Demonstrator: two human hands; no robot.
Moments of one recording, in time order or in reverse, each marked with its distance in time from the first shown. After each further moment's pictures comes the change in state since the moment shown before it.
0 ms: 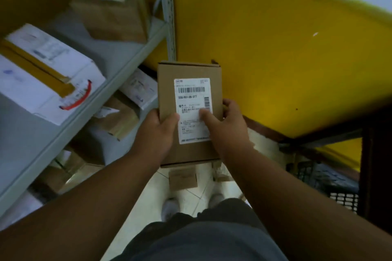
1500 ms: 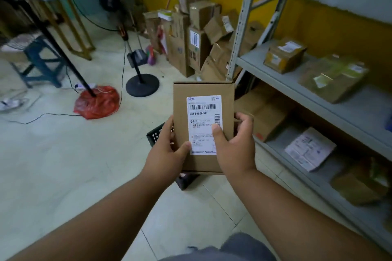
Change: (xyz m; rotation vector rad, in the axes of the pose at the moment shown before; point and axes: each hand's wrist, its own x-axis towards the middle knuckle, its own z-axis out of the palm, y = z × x) left_hand -0.851 -0.298 -0.082 -0.536 1.623 -0.431; right_hand -0.768 0.190 0.036 -0.258 -1.681 -0.806
